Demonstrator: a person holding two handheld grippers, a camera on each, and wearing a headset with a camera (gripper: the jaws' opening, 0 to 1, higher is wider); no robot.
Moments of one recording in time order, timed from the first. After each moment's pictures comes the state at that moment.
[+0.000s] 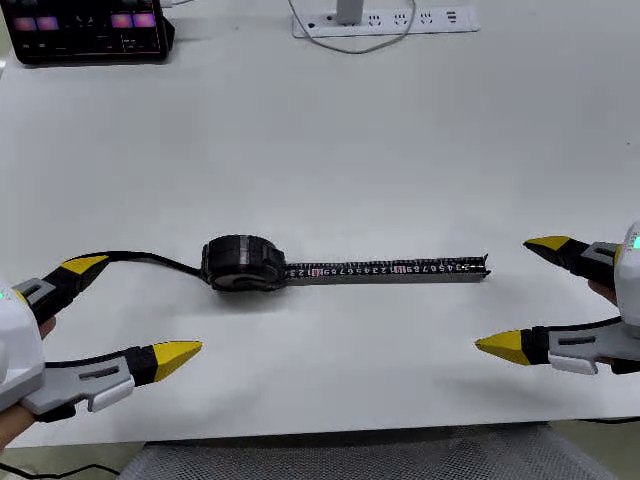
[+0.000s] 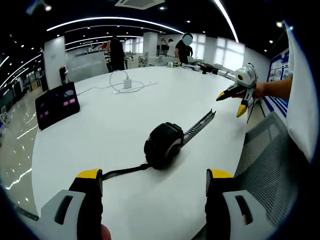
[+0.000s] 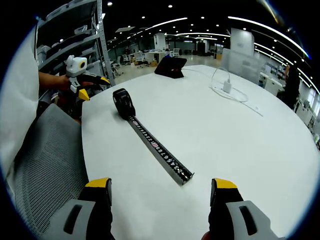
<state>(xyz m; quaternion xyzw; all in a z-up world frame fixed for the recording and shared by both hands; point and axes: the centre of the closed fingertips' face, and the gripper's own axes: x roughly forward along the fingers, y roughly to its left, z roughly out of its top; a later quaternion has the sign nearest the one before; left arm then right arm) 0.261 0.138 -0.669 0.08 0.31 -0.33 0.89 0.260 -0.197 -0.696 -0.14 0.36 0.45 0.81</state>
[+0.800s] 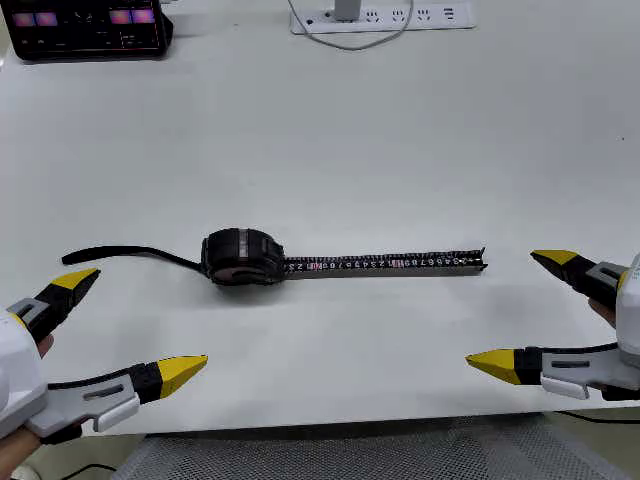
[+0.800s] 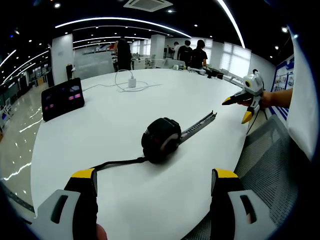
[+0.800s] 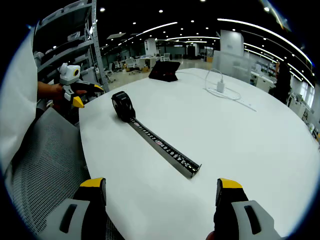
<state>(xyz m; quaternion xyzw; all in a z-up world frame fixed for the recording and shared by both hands) 0.244 0.141 -0.675 0.06 0.31 -0.30 0.90 0.241 -0.195 -0.698 -0.12 0.35 0.42 0.83</state>
